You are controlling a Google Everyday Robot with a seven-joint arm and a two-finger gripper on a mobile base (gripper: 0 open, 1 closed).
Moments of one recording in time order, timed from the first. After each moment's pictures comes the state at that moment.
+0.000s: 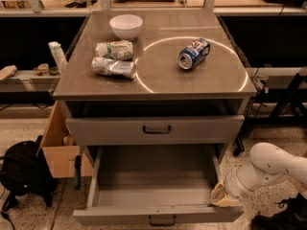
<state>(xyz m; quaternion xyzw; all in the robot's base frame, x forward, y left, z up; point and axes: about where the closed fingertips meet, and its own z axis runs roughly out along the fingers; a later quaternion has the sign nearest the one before) 0.409 -0.237 0.445 -0.63 0.73 0.24 0.13</state>
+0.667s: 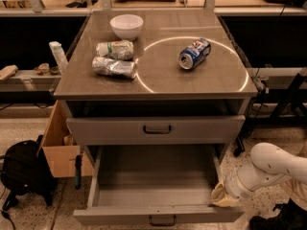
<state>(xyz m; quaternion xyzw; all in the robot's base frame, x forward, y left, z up) 0.409 -0.237 0.445 -0.63 0.73 0.24 0.13</state>
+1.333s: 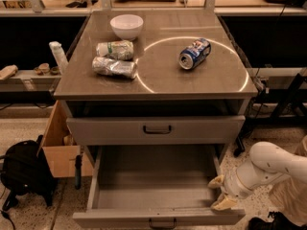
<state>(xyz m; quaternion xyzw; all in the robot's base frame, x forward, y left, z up) 0.409 -0.237 0.445 -0.63 0.73 0.24 0.13</state>
